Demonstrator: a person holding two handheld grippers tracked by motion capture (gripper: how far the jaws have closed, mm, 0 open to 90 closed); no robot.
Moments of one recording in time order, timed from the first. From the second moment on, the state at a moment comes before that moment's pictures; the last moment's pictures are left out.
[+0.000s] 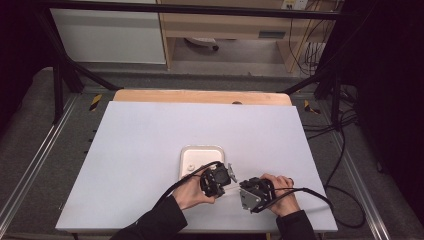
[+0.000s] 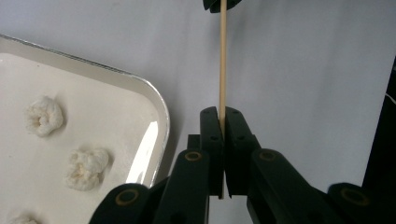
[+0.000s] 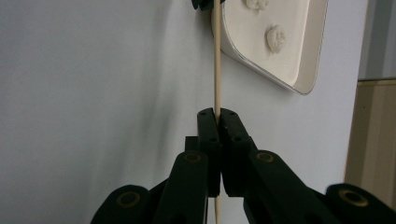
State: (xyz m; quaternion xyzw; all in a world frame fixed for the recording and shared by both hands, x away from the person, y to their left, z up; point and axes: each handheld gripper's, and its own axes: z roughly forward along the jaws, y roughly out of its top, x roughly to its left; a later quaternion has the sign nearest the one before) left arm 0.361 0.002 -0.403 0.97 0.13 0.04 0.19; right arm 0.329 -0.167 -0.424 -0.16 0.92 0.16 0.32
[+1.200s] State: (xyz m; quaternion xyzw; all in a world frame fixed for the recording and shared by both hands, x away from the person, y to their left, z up) left arm 0.357 0.098 -0.393 0.94 0.20 0.10 0.27; right arm 0.350 -0.205 -0.421 0.19 0.89 0.33 0.24
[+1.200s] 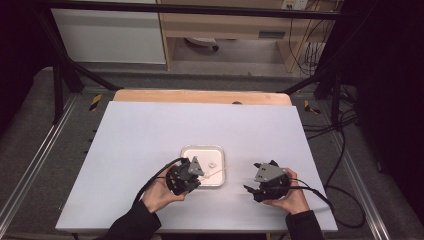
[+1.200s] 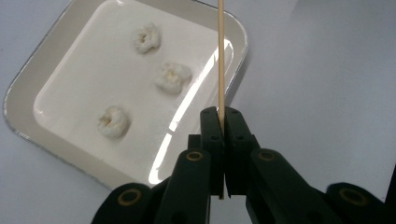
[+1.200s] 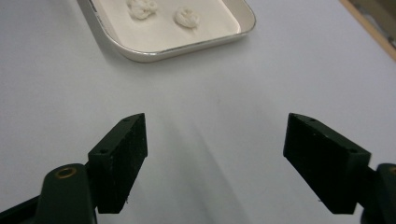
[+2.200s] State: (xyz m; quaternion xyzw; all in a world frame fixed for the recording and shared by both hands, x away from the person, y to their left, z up) left arm 0.333 0.191 -0.421 0.85 0.32 0.14 0.39; right arm 0.368 -0.185 -0.417 0.34 0.85 0.37 0.15
